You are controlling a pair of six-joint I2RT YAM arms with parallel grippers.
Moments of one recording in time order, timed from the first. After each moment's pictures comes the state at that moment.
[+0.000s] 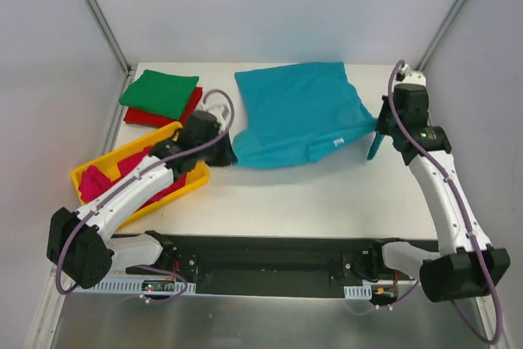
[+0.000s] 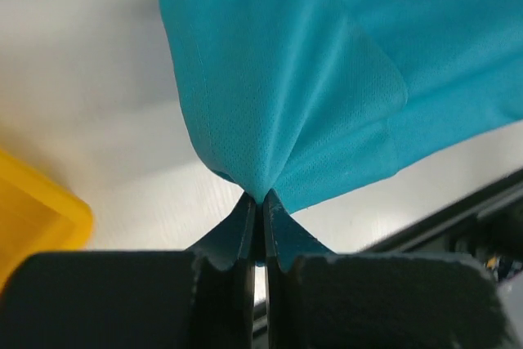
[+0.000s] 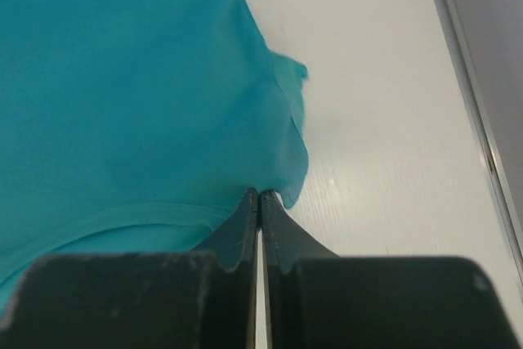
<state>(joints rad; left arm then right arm) -0.49 1.19 1.04 -0.53 0.12 -0.49 0.17 1.12 1.26 -0.65 0.26 0.20</state>
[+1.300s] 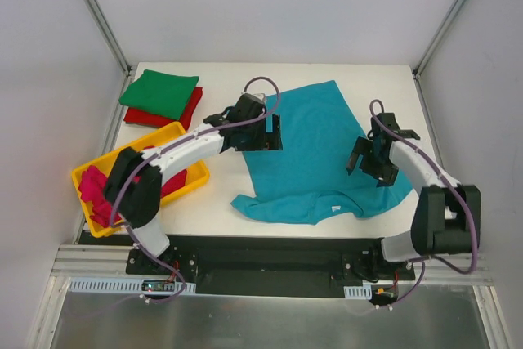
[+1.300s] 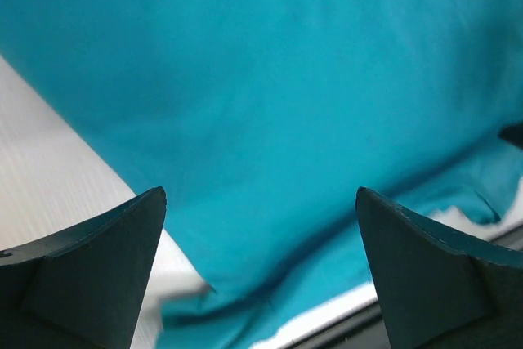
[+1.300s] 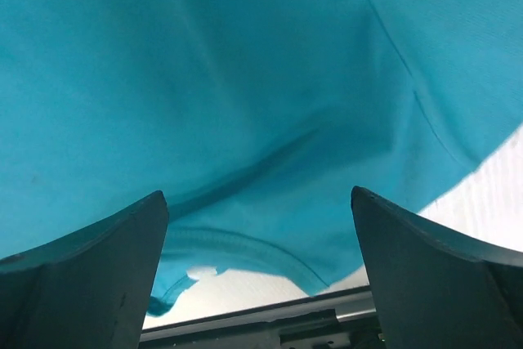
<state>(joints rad) -0.70 1.63 1.25 -0.45 0.03 -0.63 0.07 1.37 0.93 -0.84 0.08 0.45</state>
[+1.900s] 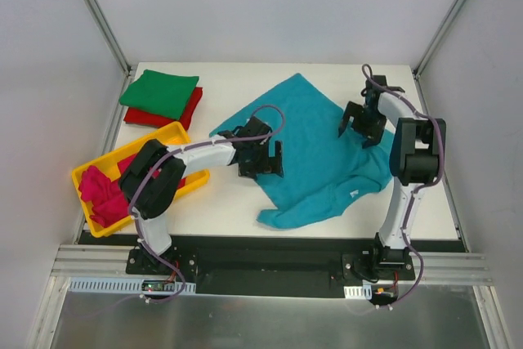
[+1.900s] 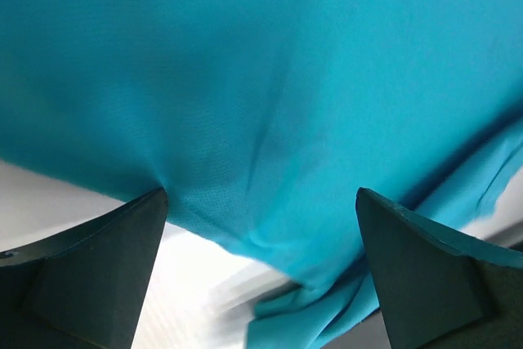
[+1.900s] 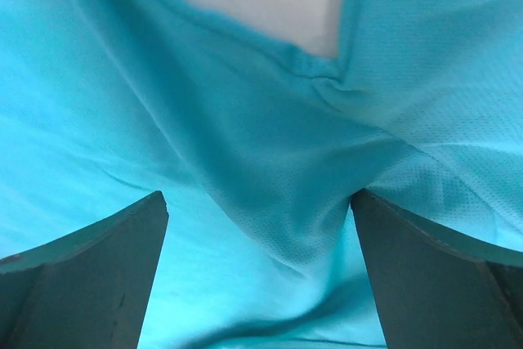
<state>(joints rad) -0.68 1.84 1.17 -0.39 0.16 -0.70 0.02 2.03 1.49 -0.83 -0.07 0.39</state>
